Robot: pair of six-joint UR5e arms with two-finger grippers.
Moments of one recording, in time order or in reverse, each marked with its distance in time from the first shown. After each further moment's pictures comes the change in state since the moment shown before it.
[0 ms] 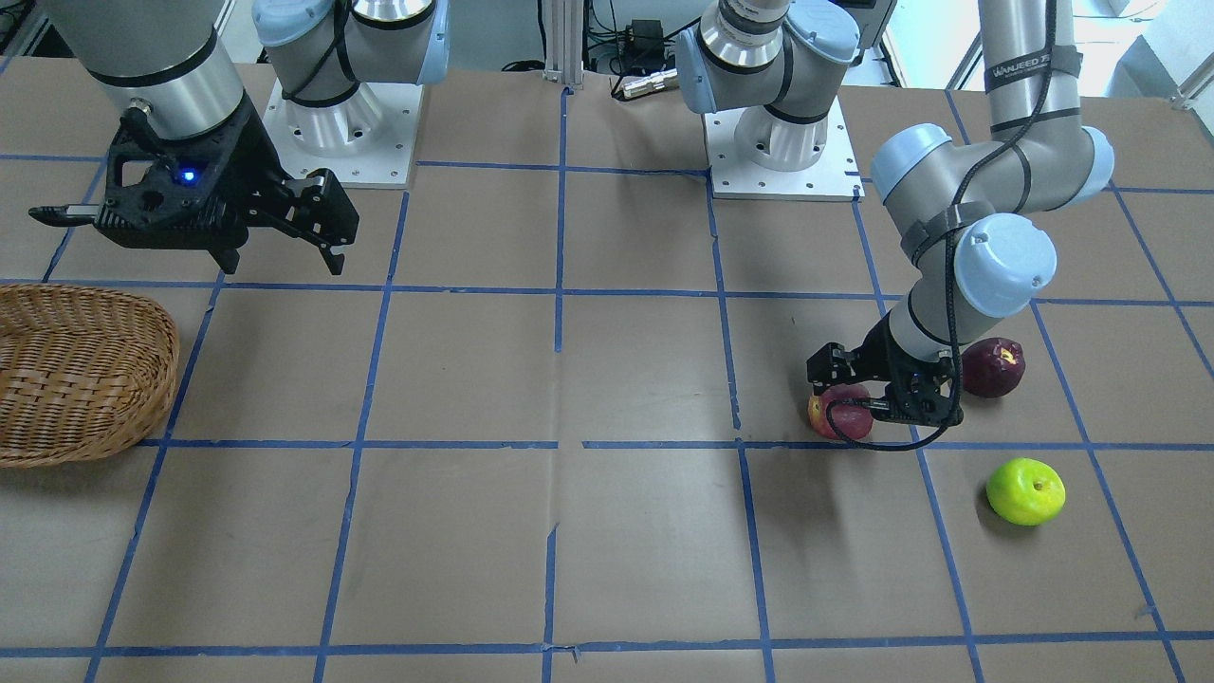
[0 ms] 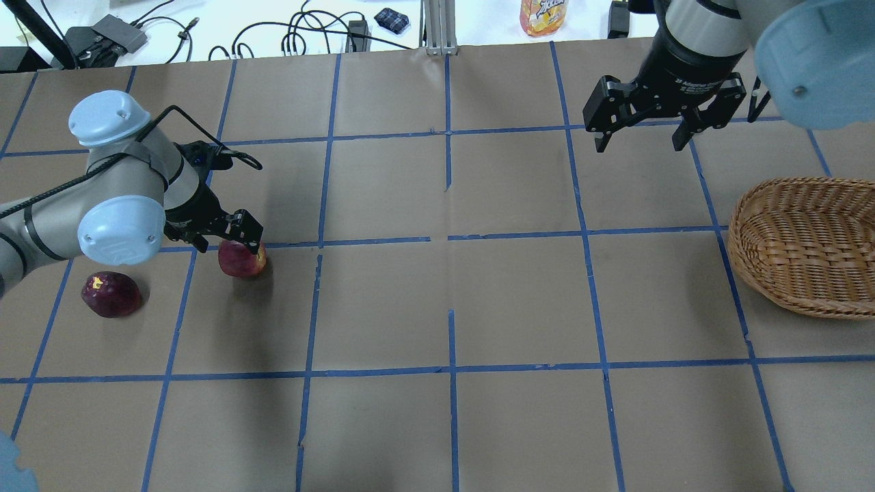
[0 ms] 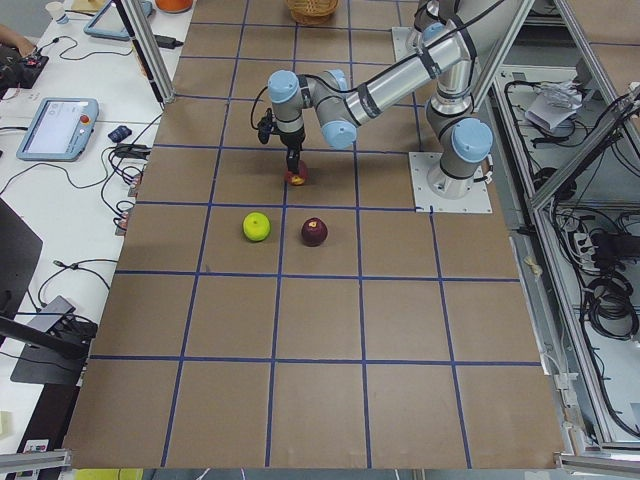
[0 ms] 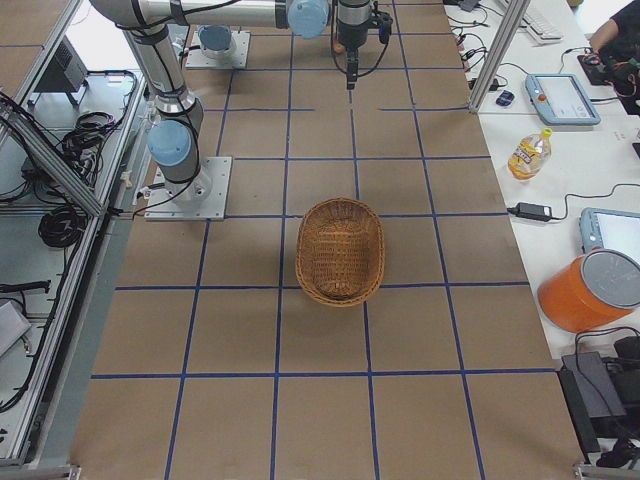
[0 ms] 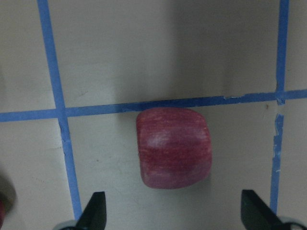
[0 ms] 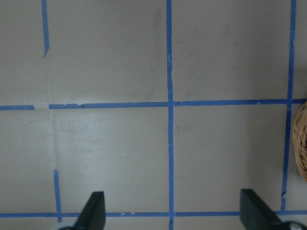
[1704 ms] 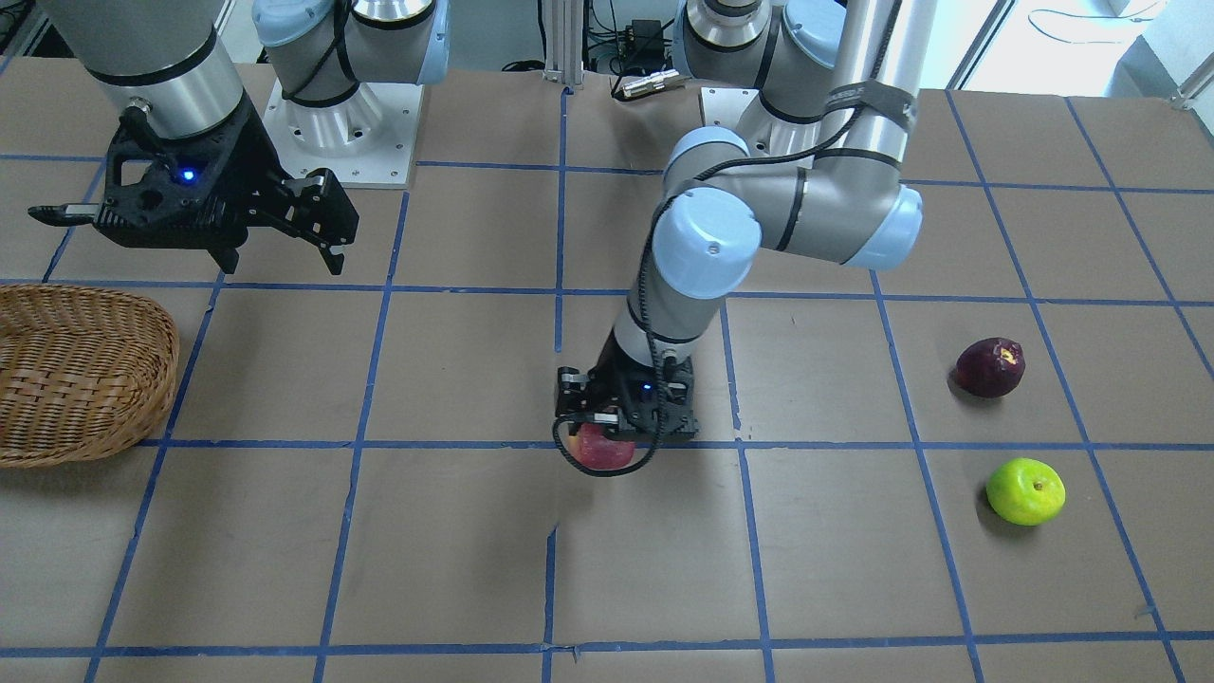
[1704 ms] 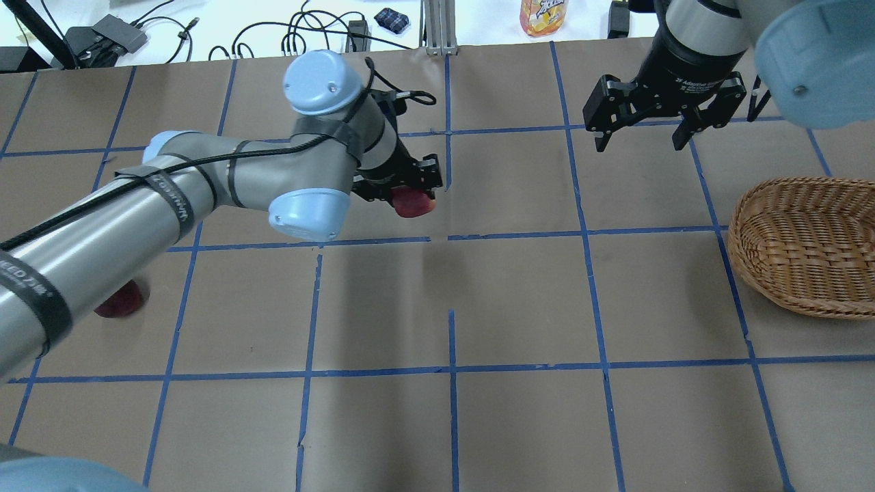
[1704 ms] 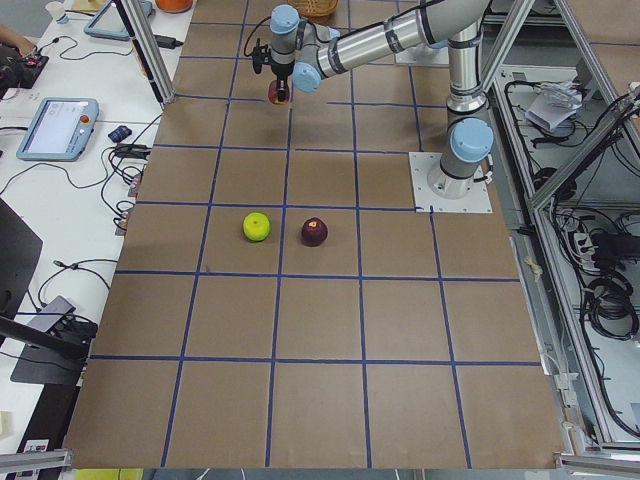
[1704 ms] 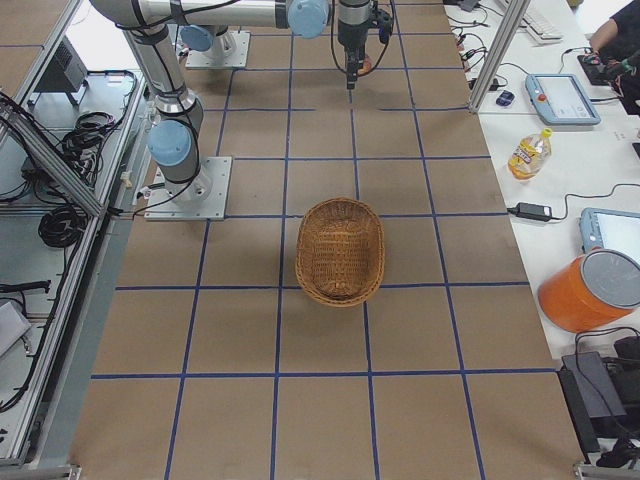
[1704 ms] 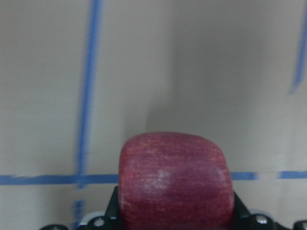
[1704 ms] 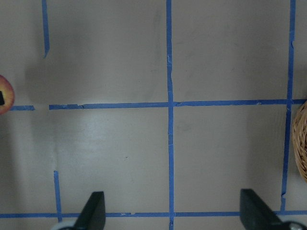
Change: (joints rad) left arm -0.518 -0.158 0.258 0.139 -0.177 -0.686; right arm 0.000 0.000 -0.001 0.000 0.000 0.001
